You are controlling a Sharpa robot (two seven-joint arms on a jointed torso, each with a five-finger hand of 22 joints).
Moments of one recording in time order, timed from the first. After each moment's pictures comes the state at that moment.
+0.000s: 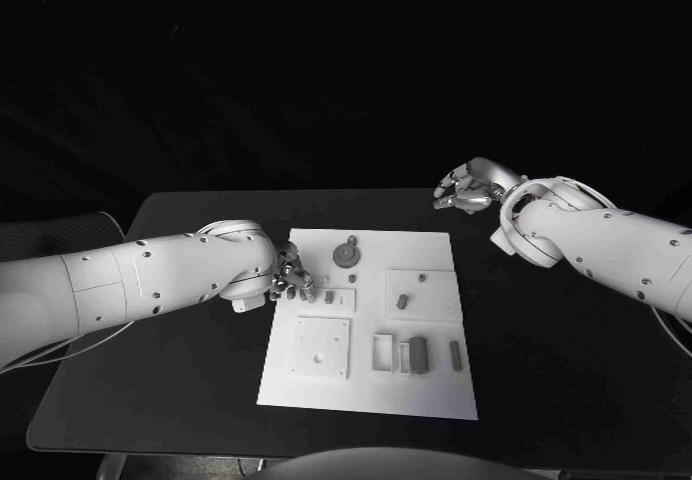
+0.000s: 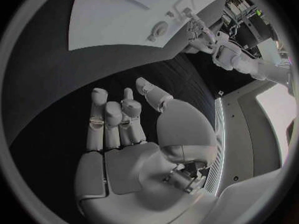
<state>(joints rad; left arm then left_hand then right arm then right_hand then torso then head) 1.29 -0.69 -0.24 1.35 -0.98 0.04 -0.59 0.91 -0.12 0.44 -0.28 0.29 1.19 0.02 0.32 0.75 1.34 -0.08 0.75 0.57 1.12 -0.17 1.37 0.58 0.02 1.26 -0.26 0.60 1.31 1.26 -0.64 -0.03 1.12 -1.15 -0.30 -0.04 1.04 -0.10 0.60 -0.29 0.12 0.94 0.12 0.30 0.52 1.17 0.01 1.27 0.83 1.09 -0.09 1.48 0.88 0.25 1.04 0.02 0.91 1.31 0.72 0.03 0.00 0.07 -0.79</state>
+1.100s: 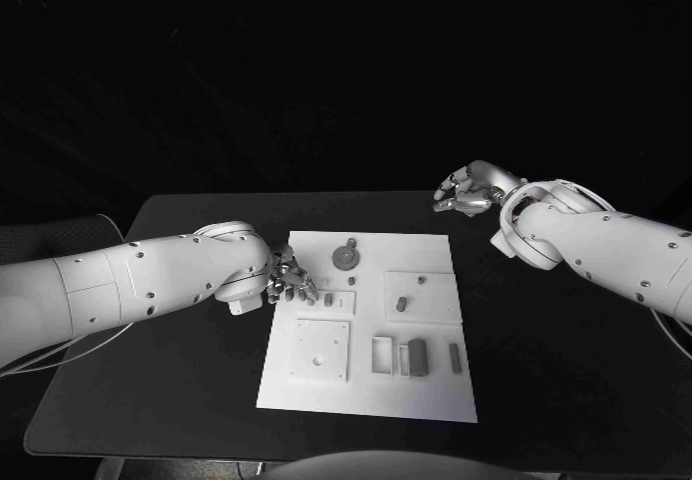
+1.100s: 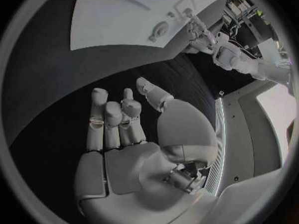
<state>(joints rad) 1.29 -0.71 -0.23 1.35 -0.92 0.02 -0.57 0.84 -0.16 0.43 -0.21 0.23 1.12 0.04 0.27 0.74 1.30 -0.06 0.76 0.56 1.10 -0.16 1.37 0.57 0.02 1.25 -0.26 0.58 1.31 1.25 -0.64 -0.03 1.12 -1.15 -0.30 -0.04 1.04 -0.10 0.61 -0.28 0.12 0.93 0.13 0.29 0.52 1.17 0.01 1.27 0.83 1.09 -0.08 1.48 0.88 0.25 1.04 0.02 0.91 1.31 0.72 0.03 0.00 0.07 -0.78</state>
